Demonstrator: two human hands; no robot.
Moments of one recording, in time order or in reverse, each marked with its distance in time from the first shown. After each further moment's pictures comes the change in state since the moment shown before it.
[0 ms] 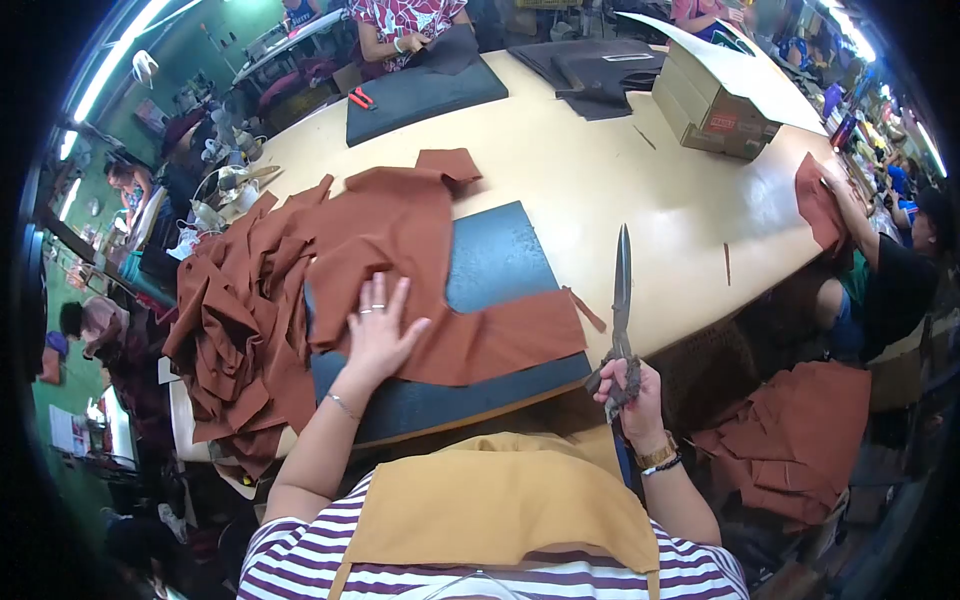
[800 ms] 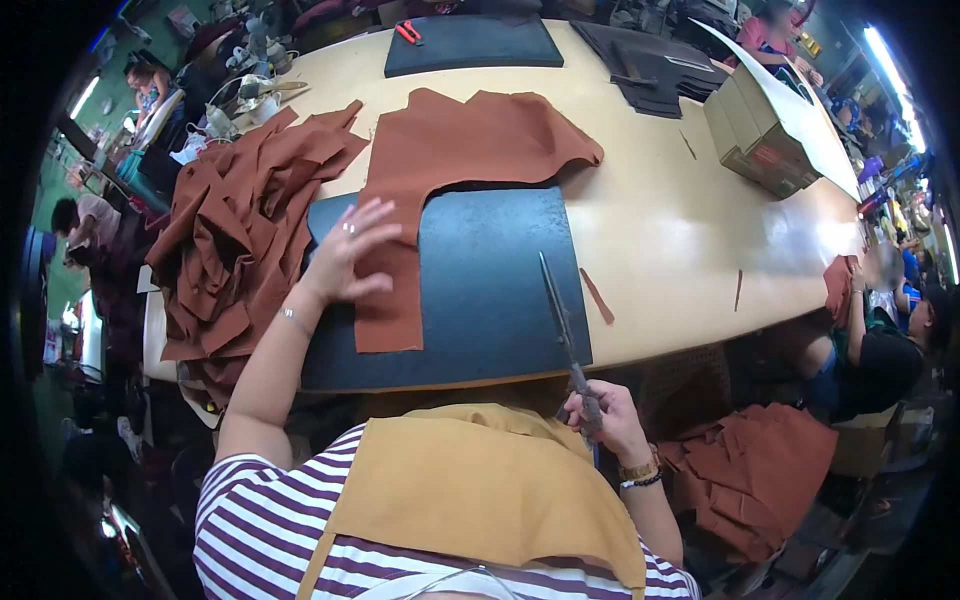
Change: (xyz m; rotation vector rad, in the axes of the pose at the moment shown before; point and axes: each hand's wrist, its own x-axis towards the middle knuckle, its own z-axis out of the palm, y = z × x) left_hand 0.011 -0.068 -0.041 -0.135 0.256 0.590; right_hand -0.013 -0.011 0.001 -0.418 -0.302 0.354
